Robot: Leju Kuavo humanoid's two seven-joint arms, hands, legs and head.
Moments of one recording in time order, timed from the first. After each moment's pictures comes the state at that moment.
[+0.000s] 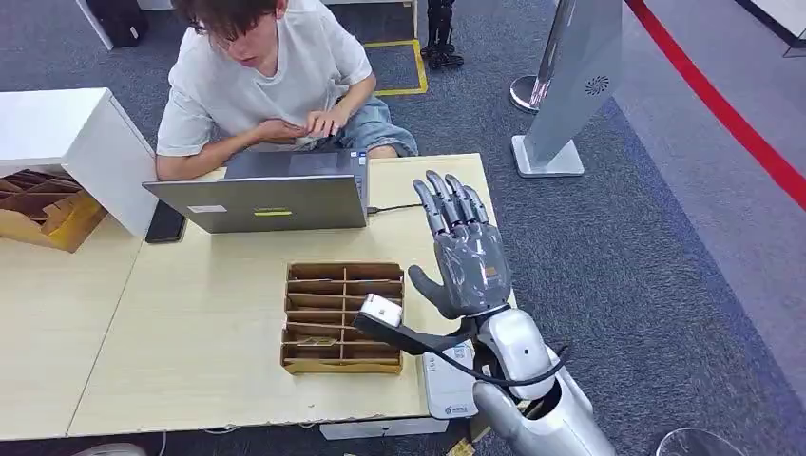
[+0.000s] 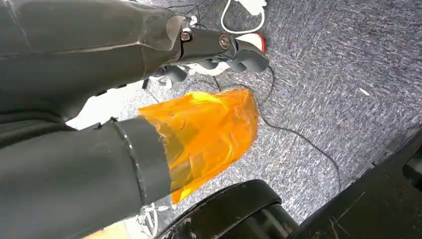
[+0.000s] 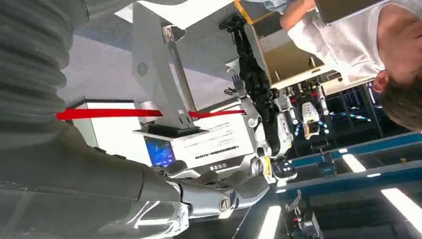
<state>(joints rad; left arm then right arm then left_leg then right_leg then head) -0.16 -0.18 0.14 -0.25 -1.25 0.12 0.19 -0.30 -0.02 0.62 -1.56 1.27 -0.28 0.12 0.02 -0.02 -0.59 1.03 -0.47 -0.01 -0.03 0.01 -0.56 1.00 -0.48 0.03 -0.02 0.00</state>
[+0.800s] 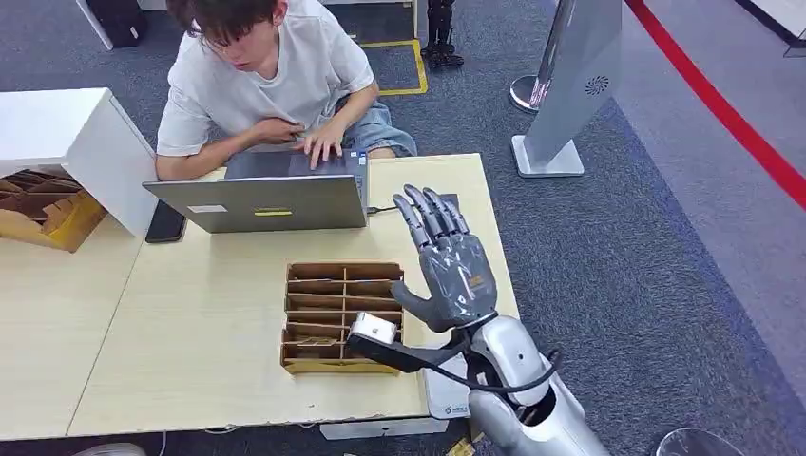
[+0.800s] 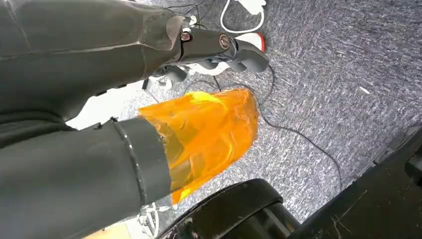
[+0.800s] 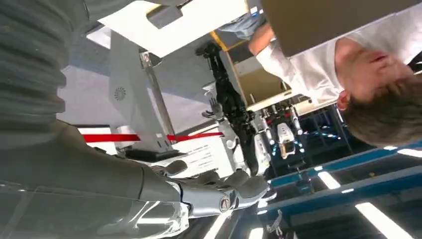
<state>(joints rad) -0.16 -0.18 0.14 -0.25 -1.26 0.10 0.19 -0.29 -0.02 0.65 -1.57 1.15 -0.26 0.05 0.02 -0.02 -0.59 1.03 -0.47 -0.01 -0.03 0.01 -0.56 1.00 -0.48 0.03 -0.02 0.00</state>
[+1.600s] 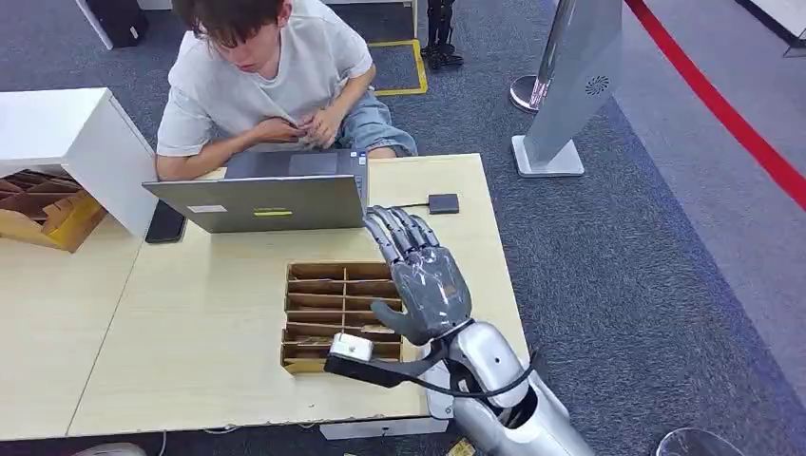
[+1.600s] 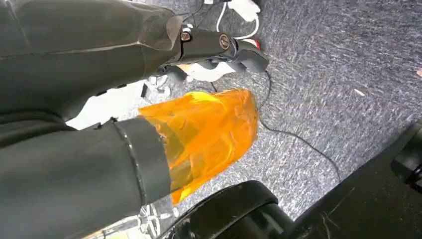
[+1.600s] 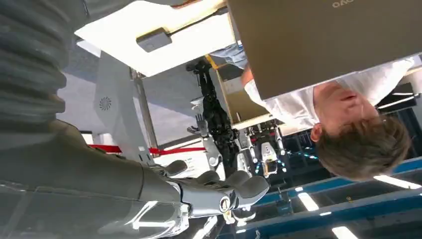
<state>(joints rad) -0.18 -0.18 0.12 -0.25 -1.28 0.08 0.19 -0.31 0.00 0.72 -1.48 1.15 -0.23 0.03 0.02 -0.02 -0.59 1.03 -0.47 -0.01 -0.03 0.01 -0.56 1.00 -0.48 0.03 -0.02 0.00</state>
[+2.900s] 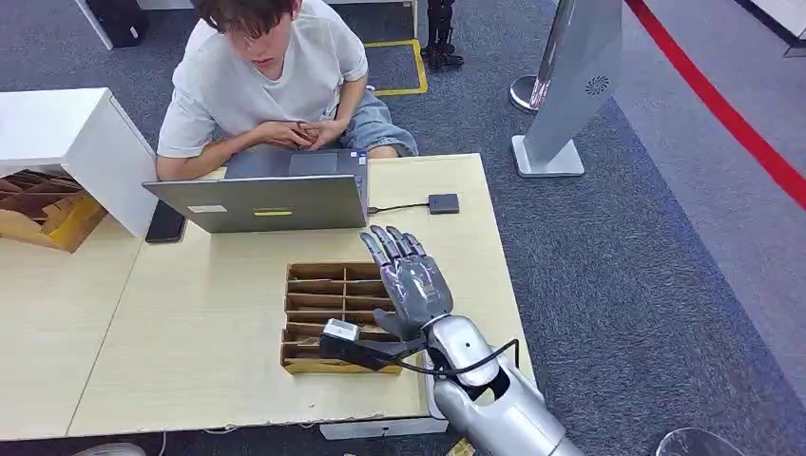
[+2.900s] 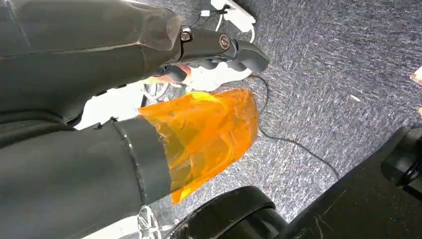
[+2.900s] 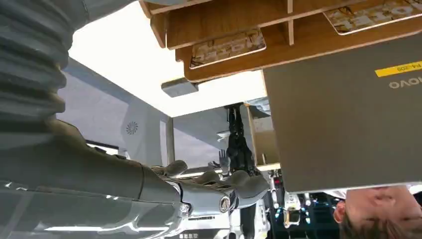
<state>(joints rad) -0.18 -0.19 0.09 -0.25 -1.29 0.07 0.19 -0.39 0.06 0.74 -1.18 1.14 -0.22 0.08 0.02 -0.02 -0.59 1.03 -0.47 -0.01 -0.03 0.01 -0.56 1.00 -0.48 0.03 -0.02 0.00</state>
